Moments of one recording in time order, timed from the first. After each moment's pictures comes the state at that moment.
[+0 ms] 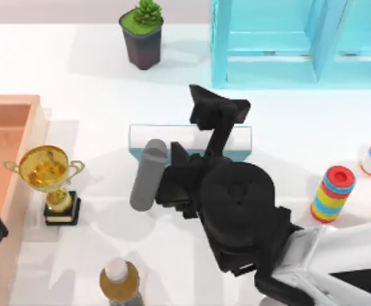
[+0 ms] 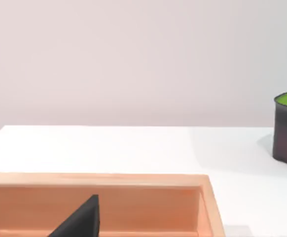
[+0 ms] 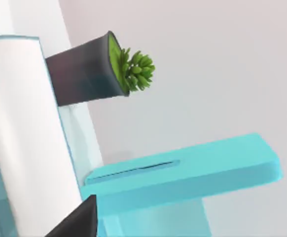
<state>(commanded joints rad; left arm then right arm) 0.00 0.00 0.00 0.00 0.00 0.00 1.04 1.80 0.77 0.90 0.76 -1.17</state>
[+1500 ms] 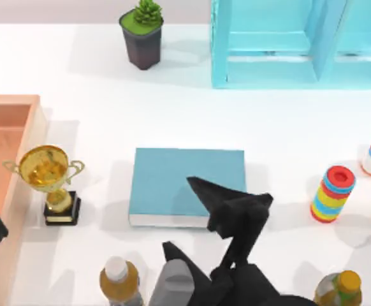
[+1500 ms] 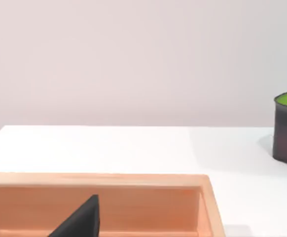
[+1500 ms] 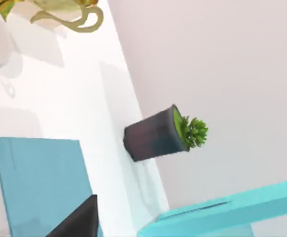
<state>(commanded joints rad) 0.00 0.00 0.00 0.00 0.00 0.00 1.38 1.46 0.52 0.71 0.86 -0.96</state>
